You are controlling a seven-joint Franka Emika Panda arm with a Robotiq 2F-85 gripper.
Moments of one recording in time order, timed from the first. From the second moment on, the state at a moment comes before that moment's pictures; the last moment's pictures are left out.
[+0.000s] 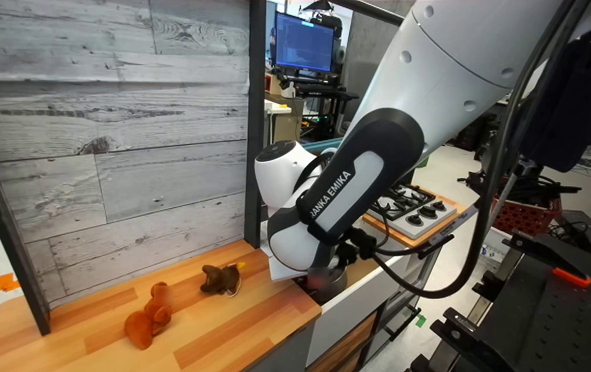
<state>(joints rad) 0.37 1.46 -0.30 -1.21 -0.07 2.52 0.87</state>
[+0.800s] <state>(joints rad) 0.43 1.15 -0.28 -1.70 -0.07 3.03 0.78</state>
